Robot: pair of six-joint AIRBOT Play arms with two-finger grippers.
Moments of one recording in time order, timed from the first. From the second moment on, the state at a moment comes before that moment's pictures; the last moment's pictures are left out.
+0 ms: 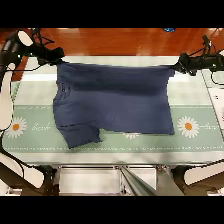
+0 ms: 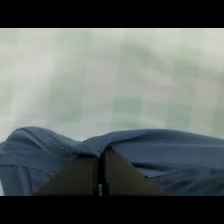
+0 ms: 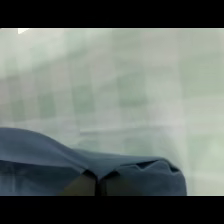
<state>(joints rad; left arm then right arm) 0.03 -1.86 1.88 1.29 -1.12 -1.65 -0.29 -1.76 1.62 -0.84 1.13 1.38</state>
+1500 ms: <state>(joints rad) 0.17 -1.61 1.48 1.26 -1.47 -1.48 -0.42 -1.49 1.31 -1.05 1.35 1.35</state>
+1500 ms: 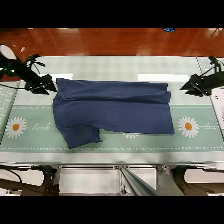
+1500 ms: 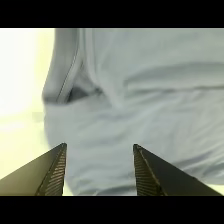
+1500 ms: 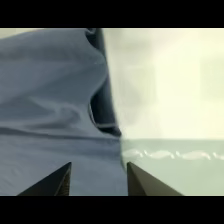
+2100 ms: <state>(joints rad) 0.27 -0.96 0.76 1.15 -1.12 -1.42 -0.46 -0.96 0.75 -1.08 1.16 1.32</state>
